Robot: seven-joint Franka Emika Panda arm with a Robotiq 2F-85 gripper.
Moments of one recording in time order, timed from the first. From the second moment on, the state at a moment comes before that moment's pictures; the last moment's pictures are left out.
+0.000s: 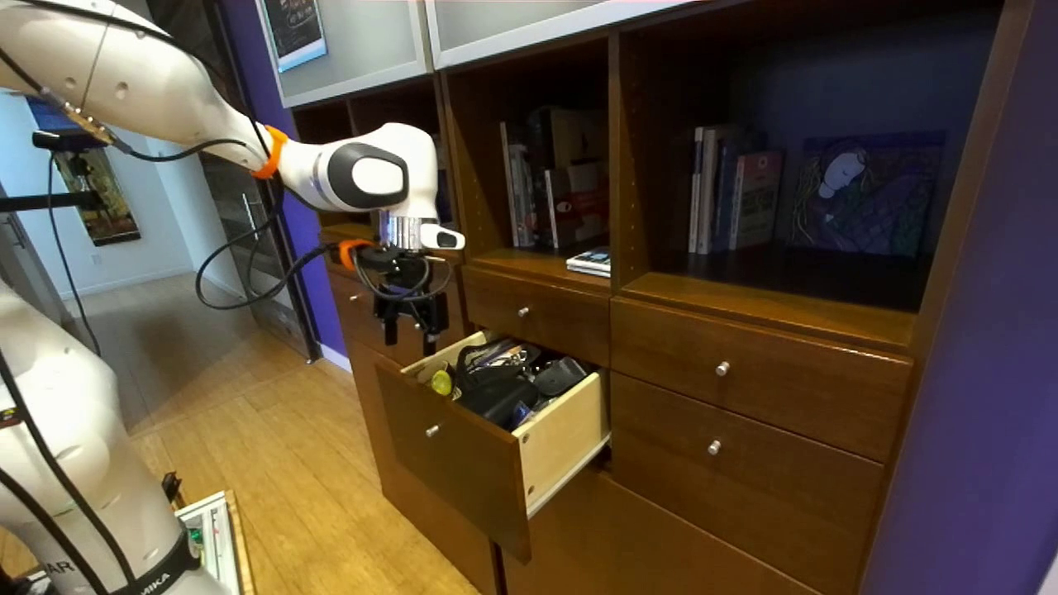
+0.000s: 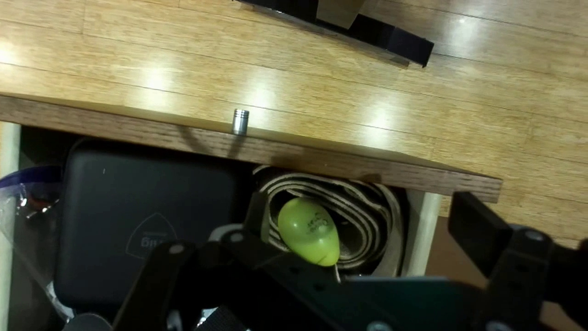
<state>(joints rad) 0.08 -0.27 0.03 -2.37 -0.07 1.90 -0.17</state>
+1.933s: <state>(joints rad) 0.07 -0.03 0.04 -2.31 -0.16 2.03 -0.16</state>
